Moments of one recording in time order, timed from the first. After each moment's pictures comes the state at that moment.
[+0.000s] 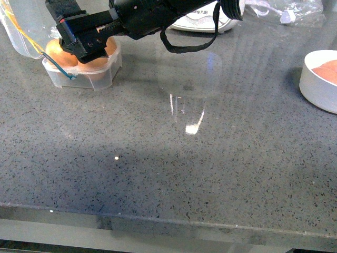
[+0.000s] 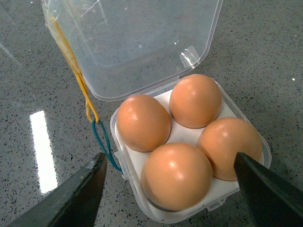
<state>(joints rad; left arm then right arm) 0.00 0.00 0.03 0.00 0.00 0.00 0.57 2.10 1.48 0.10 -0.49 -0.20</state>
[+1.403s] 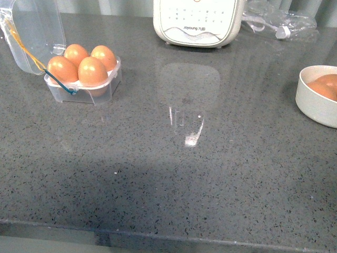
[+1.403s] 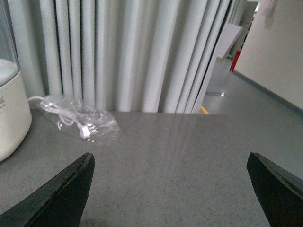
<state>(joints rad) 0.00 0.00 0.03 0.00 0.00 0.00 -0.11 0.99 0.66 0.39 0.12 -0.16</state>
